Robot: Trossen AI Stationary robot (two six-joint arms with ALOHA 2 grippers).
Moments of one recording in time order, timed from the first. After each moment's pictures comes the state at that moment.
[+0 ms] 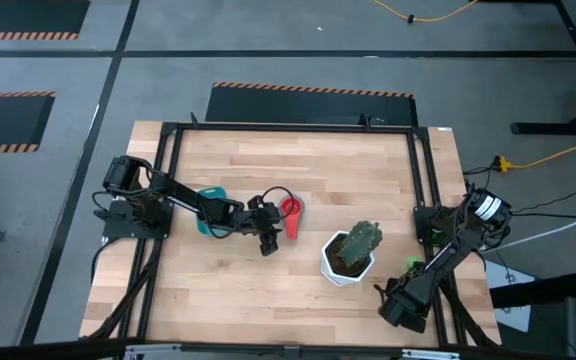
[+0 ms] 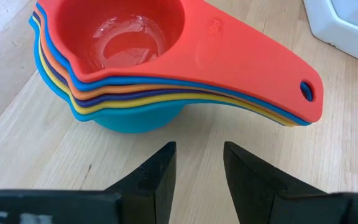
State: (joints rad) left arm -0.13 1.72 0.79 0.14 -0.27 -0.42; right arm 0.93 1.80 0.90 -0.90 -0.55 1.23
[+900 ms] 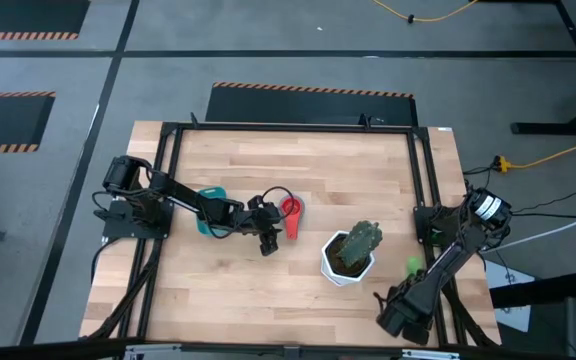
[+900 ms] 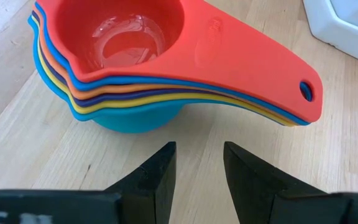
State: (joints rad) left arm -0.13 1.72 0.79 0.14 -0.27 -0.42; right arm 0.93 1.80 1.10 -1.08 -0.63 1.25
